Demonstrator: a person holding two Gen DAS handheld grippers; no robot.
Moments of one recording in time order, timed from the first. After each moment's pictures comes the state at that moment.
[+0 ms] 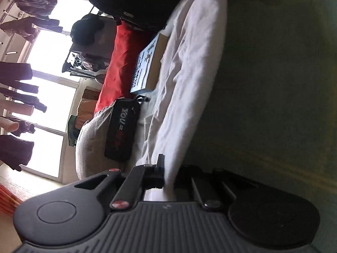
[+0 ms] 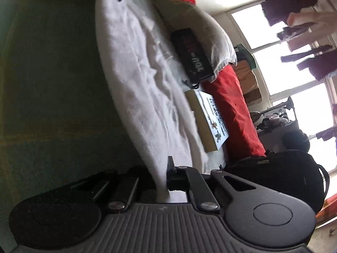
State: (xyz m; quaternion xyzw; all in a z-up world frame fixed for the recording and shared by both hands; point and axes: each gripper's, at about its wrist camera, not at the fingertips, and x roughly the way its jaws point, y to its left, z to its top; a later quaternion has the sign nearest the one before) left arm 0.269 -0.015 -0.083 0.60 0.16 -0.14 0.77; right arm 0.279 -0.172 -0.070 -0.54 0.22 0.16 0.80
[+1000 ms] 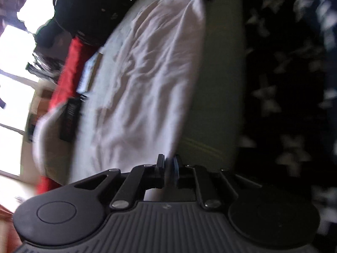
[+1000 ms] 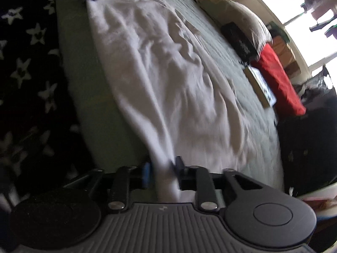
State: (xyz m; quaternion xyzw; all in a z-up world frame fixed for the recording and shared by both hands) left arm 0.034 0.018 -0.062 0.53 0.27 -0.27 0.76; right arm 0.052 -0.210 -0.060 -0.45 0.35 0.24 0.79
